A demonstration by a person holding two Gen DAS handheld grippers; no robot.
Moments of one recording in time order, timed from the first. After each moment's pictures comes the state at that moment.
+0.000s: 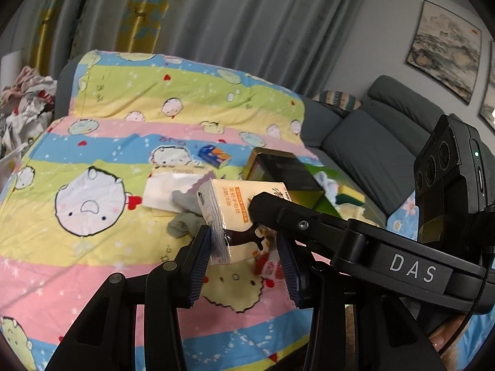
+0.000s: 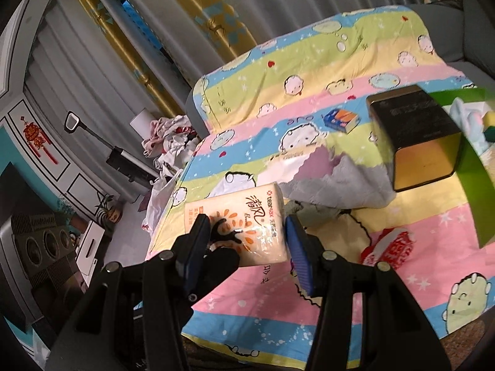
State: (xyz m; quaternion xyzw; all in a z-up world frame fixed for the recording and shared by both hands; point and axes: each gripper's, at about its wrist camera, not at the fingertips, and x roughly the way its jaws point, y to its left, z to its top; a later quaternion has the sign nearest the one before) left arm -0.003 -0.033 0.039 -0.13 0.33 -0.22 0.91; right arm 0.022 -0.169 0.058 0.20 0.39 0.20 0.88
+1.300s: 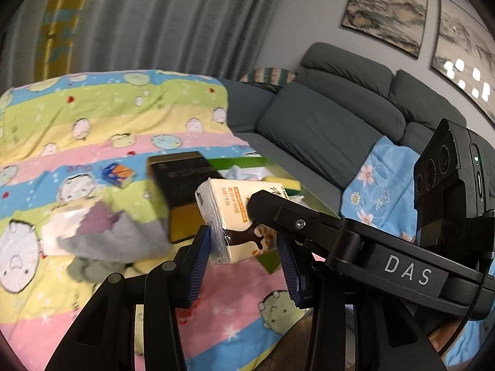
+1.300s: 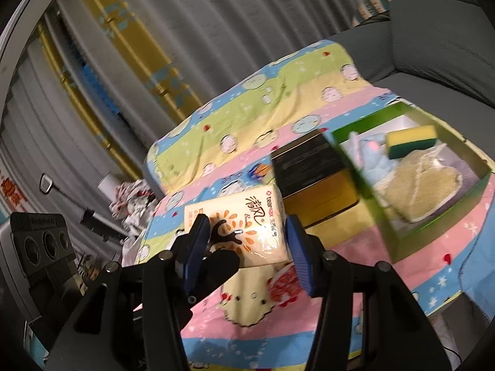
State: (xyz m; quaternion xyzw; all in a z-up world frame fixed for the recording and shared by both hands) left arm 0.019 -0.172 0.064 -0.06 0.32 -0.35 0.88; right arm -0.008 -0.301 0.074 0.26 0.31 0.06 0.91
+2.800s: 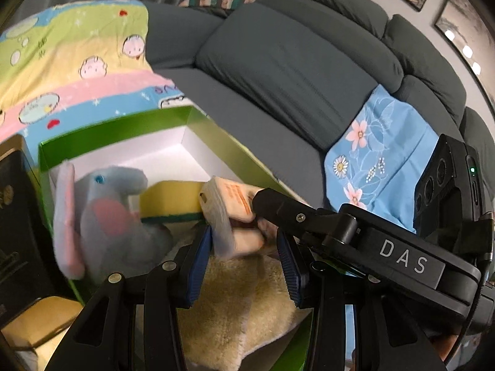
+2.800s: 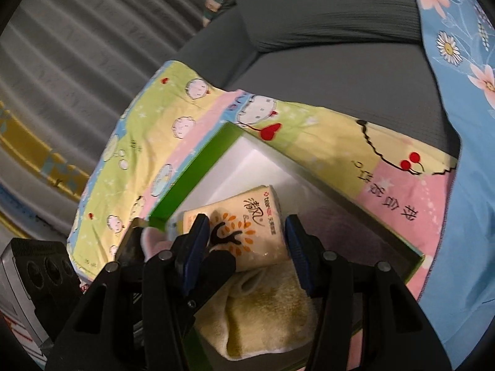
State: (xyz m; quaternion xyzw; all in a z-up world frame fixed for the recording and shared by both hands) left arm 0.156 -0.400 -0.023 -0.02 0.44 -0.45 0.77; right arm 0.067 -0.515 -0.014 0.39 0.34 -0.15 0.84
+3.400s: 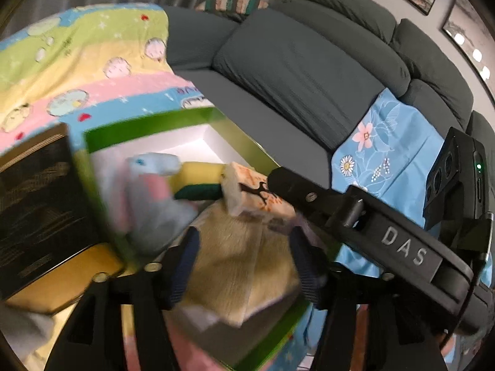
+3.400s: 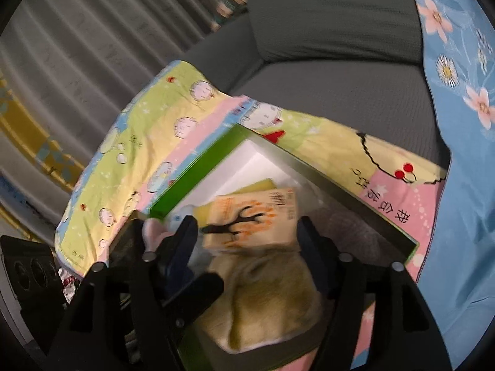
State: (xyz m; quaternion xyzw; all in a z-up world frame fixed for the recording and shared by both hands) left arm 0.132 -0.354 0.004 -0.02 0.44 -0.42 0.80; right arm 0.054 -0.485 0.014 0.33 0.32 -0.15 0.87
